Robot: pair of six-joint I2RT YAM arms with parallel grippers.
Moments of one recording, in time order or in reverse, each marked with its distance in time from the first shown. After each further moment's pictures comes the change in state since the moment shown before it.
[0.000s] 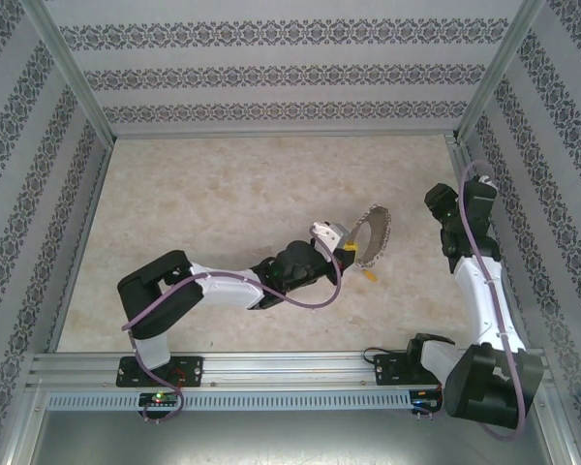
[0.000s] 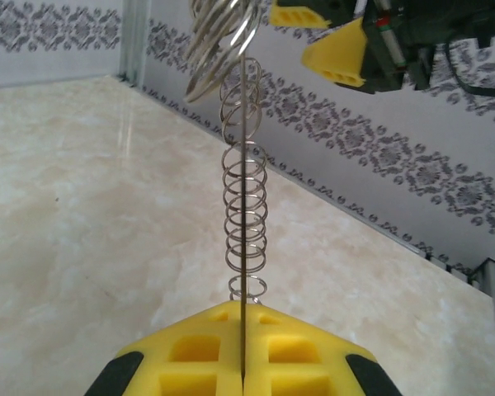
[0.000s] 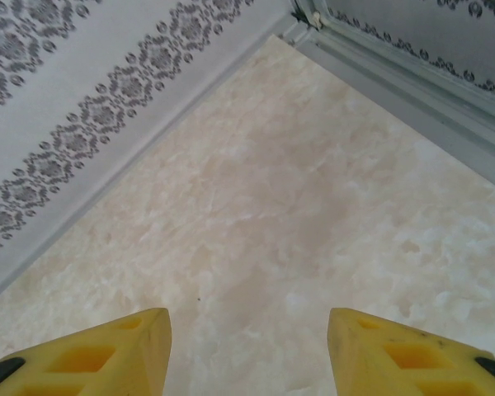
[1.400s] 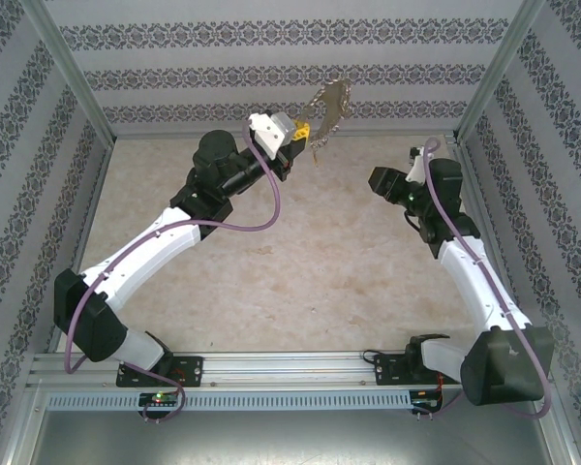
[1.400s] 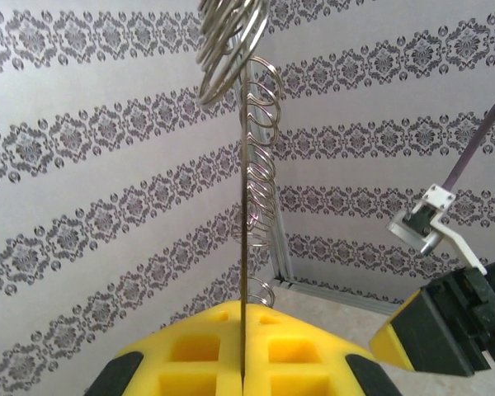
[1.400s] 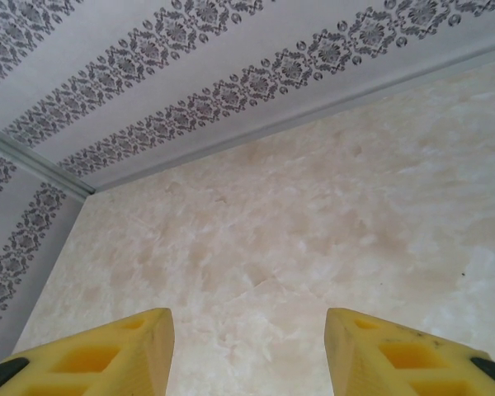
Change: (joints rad) left arm 0.419 -0.352 0.463 -0.537 0.321 0.478; right arm 0.259 0.086 0.137 0.098 -0.362 -0.113
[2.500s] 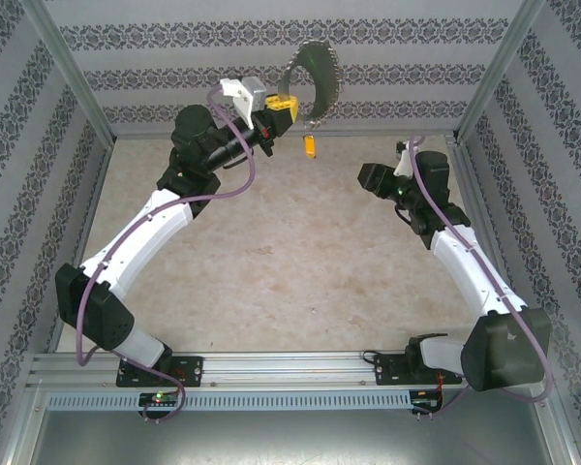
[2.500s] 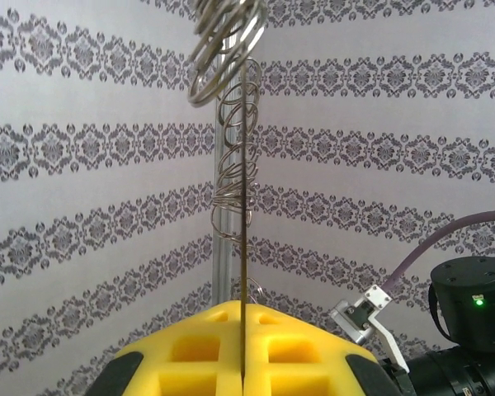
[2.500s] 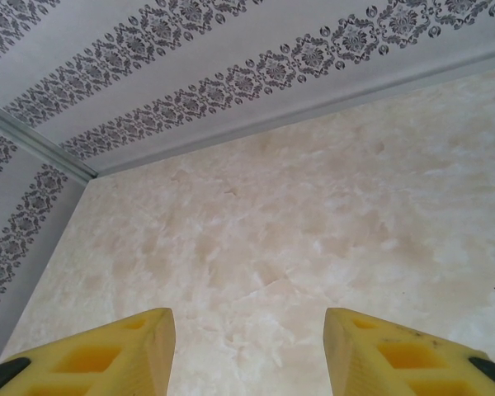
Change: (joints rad) left arm 0.129 0.053 0.150 0.036 0.216 -0.303; right arm 0.074 0.087 0.056 0.008 0.019 -0.023
